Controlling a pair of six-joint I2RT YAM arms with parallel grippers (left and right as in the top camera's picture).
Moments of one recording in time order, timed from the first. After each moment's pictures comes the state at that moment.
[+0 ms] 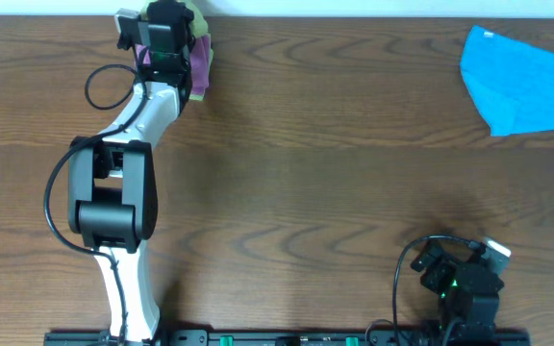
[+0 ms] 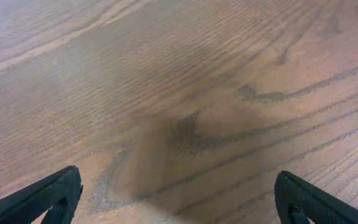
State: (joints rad) left arm -0.11 2.18 1.59 0.33 -0.27 -1.57; right arm -0.02 0.02 0.21 -0.86 0.29 0.44
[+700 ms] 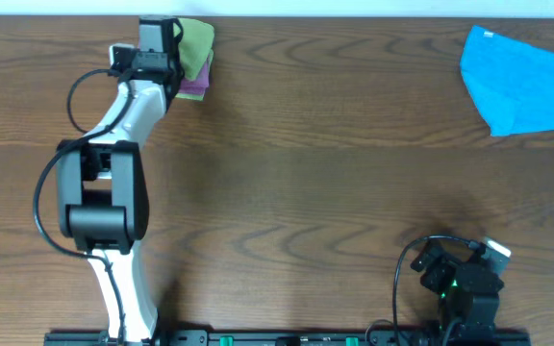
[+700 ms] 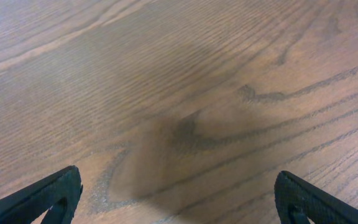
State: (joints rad) left arm -0.05 2.15 1.59 -0.17 -0.20 -1.56; right arm -0.02 0.02 0.21 -0.86 0.29 0.44
